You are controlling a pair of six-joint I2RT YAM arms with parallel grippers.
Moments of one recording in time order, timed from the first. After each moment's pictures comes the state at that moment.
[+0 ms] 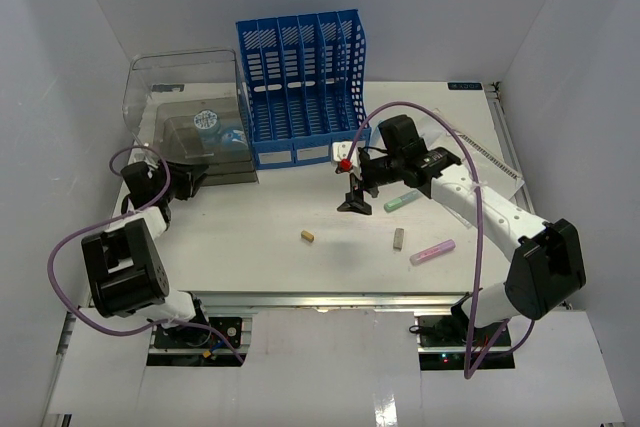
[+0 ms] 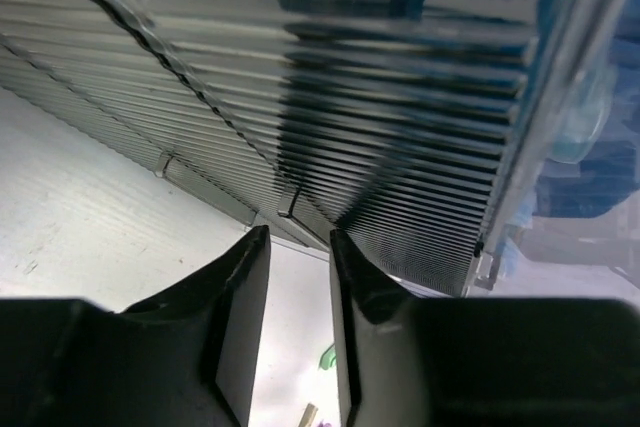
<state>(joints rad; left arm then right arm) 0.35 1.46 0.60 0.37 0.54 -1.09 0.59 1.45 1.17 -0.48 -0.78 -0.82</state>
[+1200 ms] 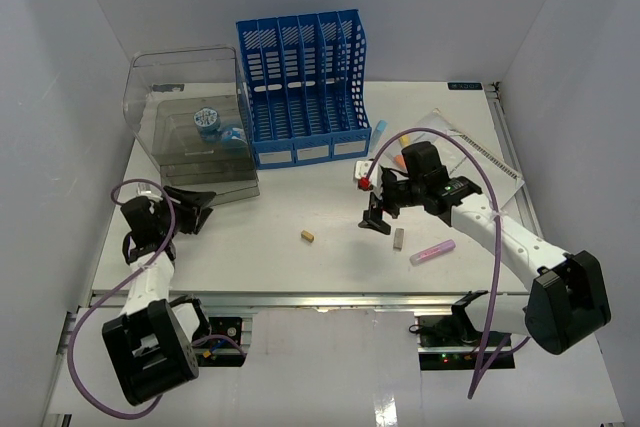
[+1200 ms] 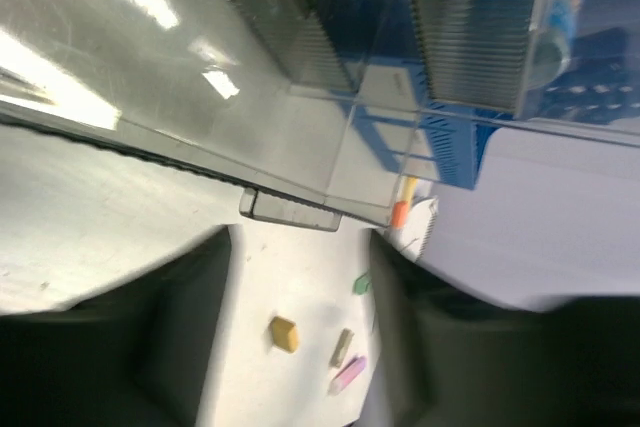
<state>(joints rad) 0.41 0.98 0.33 0.12 0.62 -1.00 0.53 1.25 0.89 -0.40 -0.68 -0.75</state>
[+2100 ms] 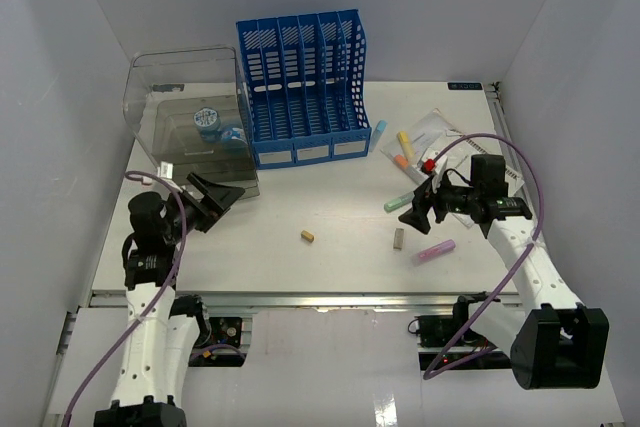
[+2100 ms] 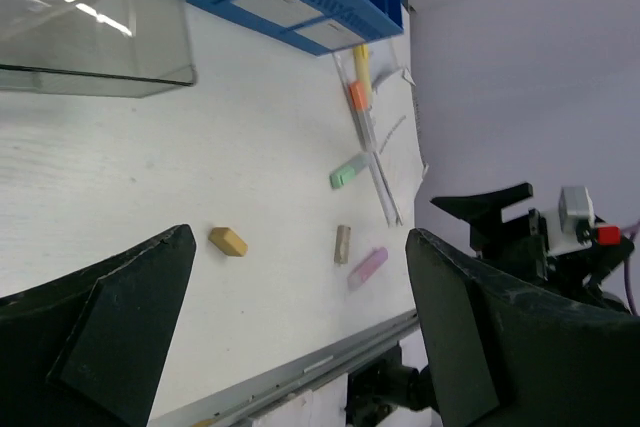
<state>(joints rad) 0.10 0.59 0.53 -0.27 0.59 -0.86 0.06 1.04 0.72 -0.48 -0.87 -0.61</state>
